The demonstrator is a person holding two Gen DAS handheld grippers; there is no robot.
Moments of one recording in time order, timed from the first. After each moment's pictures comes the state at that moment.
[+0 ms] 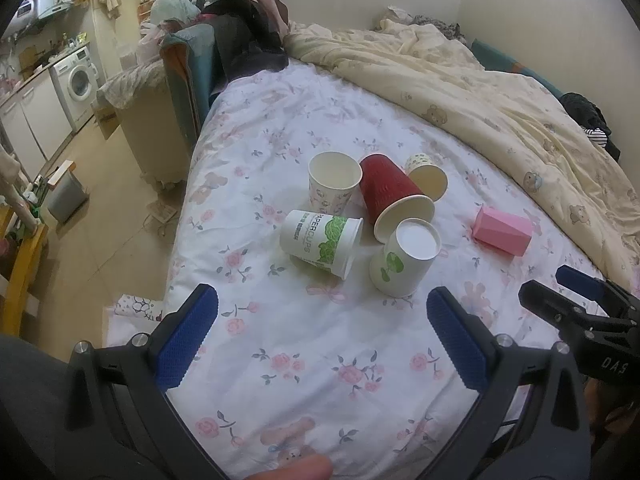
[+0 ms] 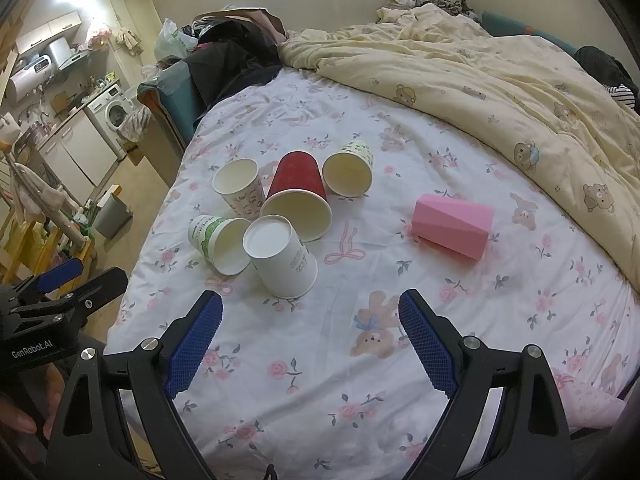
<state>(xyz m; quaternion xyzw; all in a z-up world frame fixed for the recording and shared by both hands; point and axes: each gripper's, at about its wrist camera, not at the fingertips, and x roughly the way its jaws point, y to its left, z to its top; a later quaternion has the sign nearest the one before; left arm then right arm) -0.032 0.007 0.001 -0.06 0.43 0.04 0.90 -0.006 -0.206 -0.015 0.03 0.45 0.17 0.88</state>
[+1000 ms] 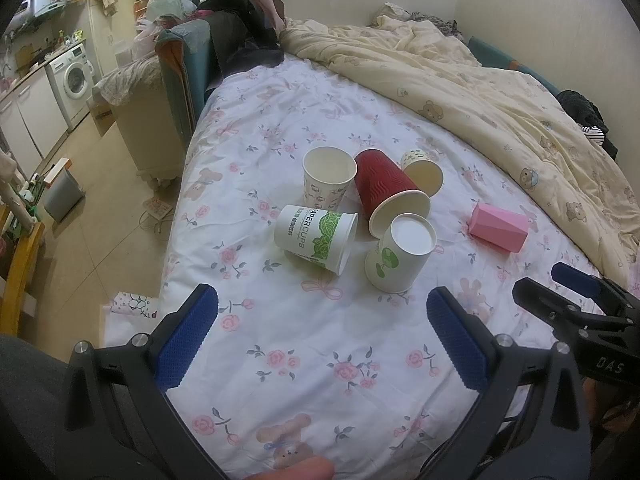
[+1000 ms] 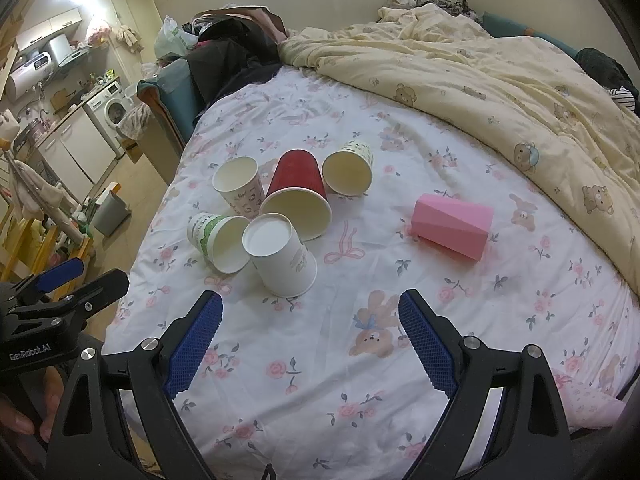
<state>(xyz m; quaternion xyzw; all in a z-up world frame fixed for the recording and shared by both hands) -0.032 0.003 -0.002 -0.06 0.44 0.03 0.90 -0.006 -0.207 -0.014 0.03 0.45 0.16 0.88</state>
